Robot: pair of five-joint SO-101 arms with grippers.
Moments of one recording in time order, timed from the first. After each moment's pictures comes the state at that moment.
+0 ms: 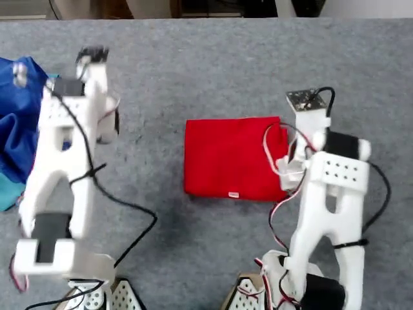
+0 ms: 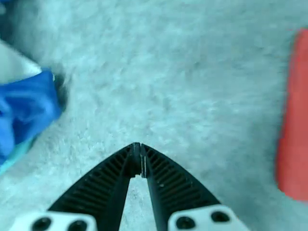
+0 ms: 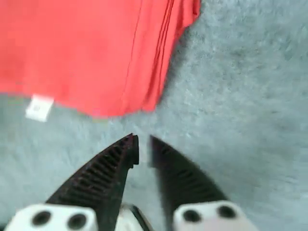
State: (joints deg) left arm -6.2 -3.3 12.7 76.3 -8.7; right arm 9.2 -26.7 35.5 82.7 8.0
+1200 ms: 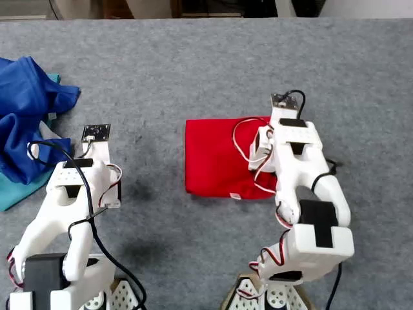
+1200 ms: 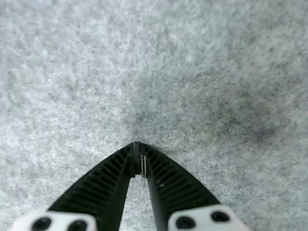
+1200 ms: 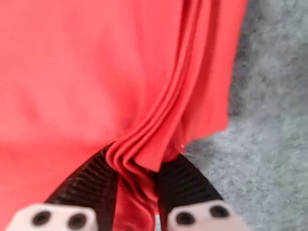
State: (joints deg) left arm -7.7 -18.5 57.1 53.9 -8.7; right arm 1.2 6.7 29.8 60.7 -12.6
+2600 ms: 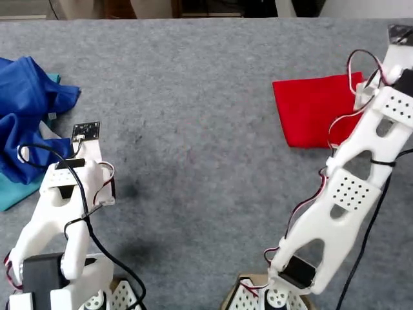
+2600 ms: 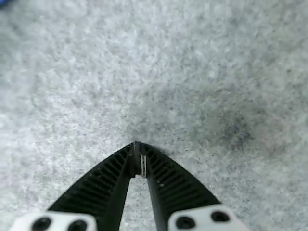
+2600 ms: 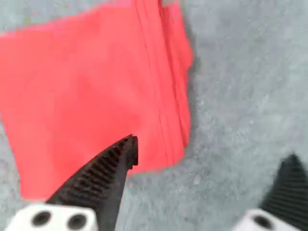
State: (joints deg) left arm -11.6 -18.5 57.1 52.2 -8.7; right arm 28.0 57.5 -89.1 100.8 10.7
